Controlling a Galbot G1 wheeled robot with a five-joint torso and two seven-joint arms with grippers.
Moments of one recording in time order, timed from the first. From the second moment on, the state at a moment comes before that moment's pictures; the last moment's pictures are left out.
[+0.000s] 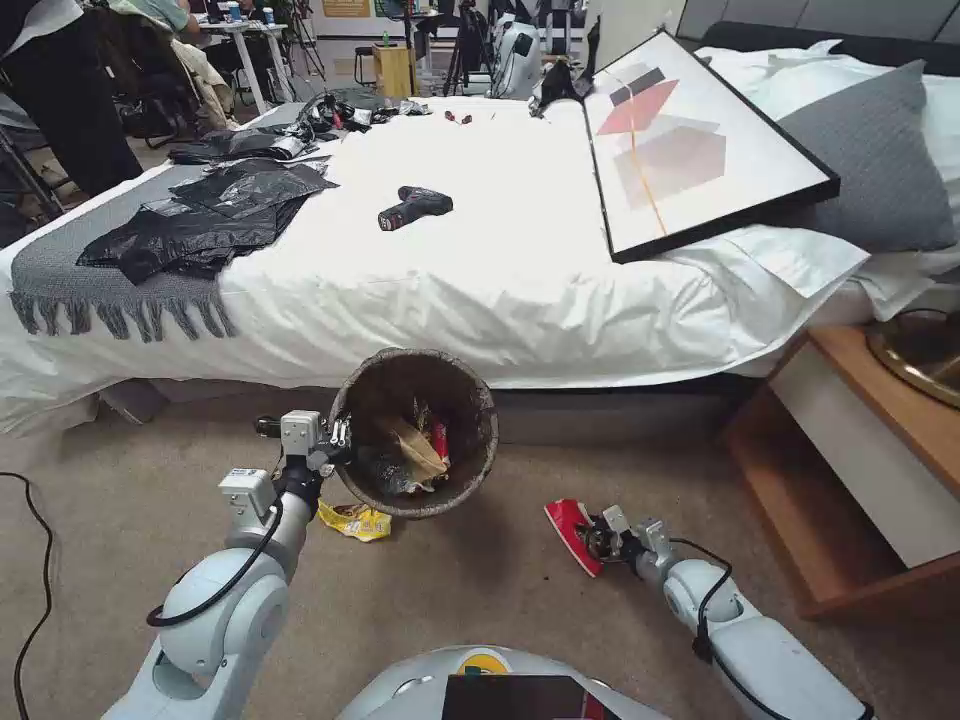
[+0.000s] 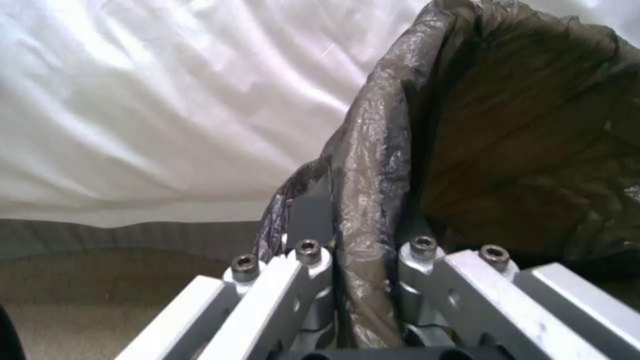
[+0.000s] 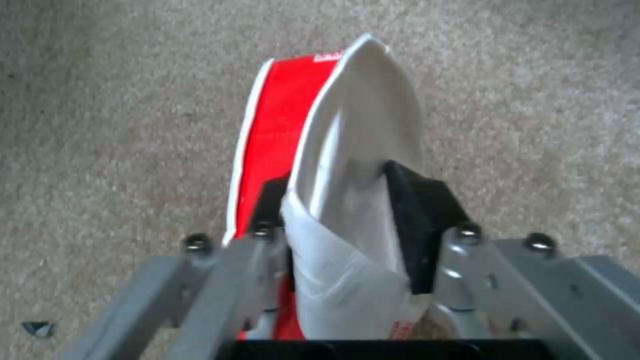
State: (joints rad) left arm 1.58 -1.24 -0.55 -2.37 -0.43 0.42 -0.16; right arm -1.24 1.00 0.24 1.33 0.36 -0.19 -0.28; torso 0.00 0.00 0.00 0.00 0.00
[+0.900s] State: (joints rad) left arm 1.59 -1.24 -0.55 -2.37 -0.44 0.43 -0.17; right arm -1.37 0.92 0.34 1.69 0.38 -0.14 -0.25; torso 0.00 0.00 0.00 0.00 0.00
